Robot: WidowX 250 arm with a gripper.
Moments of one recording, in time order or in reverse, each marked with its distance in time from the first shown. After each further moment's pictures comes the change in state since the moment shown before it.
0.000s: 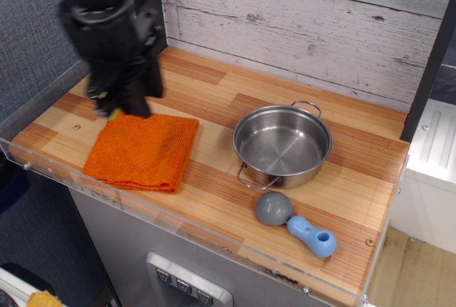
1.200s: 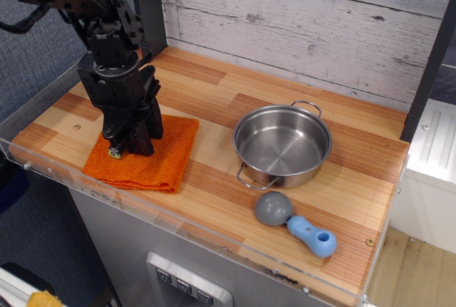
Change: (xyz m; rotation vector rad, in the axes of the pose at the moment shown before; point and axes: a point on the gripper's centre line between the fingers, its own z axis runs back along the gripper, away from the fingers) arm 0.016 -0.001 -0.074 0.114 -0.014 0.074
